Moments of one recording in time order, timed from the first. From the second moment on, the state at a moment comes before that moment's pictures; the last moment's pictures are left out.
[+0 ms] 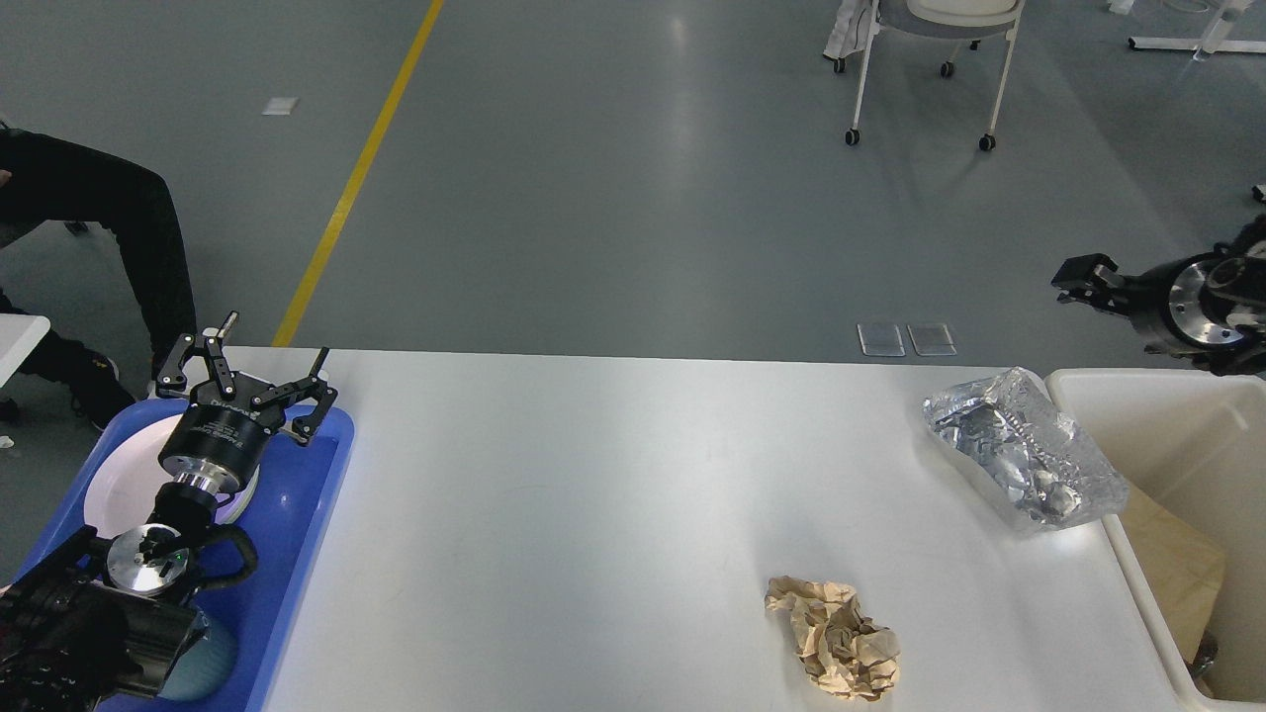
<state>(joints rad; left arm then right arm) -0.55 0.23 -1.23 -0.33 -0.16 -0.76 0.01 1.66 -0.70 -0.89 1.08 -0.24 0.15 -0.29</state>
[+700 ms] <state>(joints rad) -0.55 0.23 -1.23 -0.33 -0.16 -0.76 0.01 2.10 -0.62 -1.13 1.28 0.05 0.56 -0.28</state>
